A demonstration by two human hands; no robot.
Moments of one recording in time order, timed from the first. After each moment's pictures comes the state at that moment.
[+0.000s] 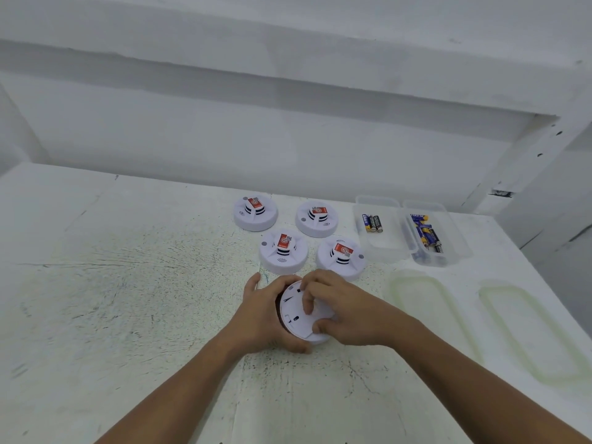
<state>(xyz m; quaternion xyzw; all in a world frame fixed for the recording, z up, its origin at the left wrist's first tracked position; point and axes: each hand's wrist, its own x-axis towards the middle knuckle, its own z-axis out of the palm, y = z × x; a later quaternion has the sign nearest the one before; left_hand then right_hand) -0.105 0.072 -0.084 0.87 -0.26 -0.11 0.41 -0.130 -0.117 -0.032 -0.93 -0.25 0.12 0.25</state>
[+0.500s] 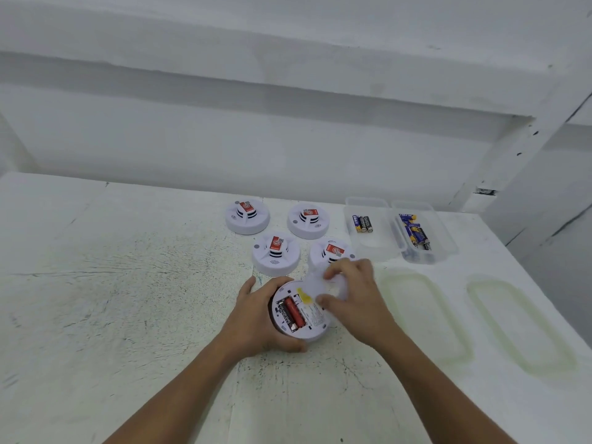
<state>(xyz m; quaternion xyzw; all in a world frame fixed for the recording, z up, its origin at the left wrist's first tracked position) -0.106 0.072 -0.089 0.87 -0.26 -0.10 0.41 -0.148 -0.115 -0.035 -0.89 0.06 -0.05 0.44</state>
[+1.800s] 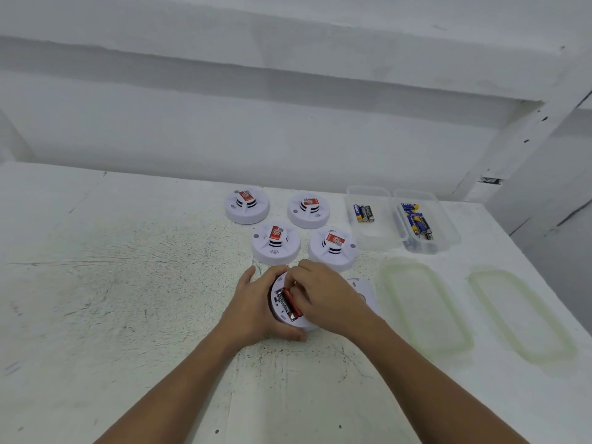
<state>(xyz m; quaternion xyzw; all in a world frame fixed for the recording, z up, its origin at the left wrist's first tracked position) -0.105 0.070 -0.094 0.86 -0.27 -0.07 0.43 -0.127 -0.087 -0.050 -0.96 -0.17 -0.02 0.24</state>
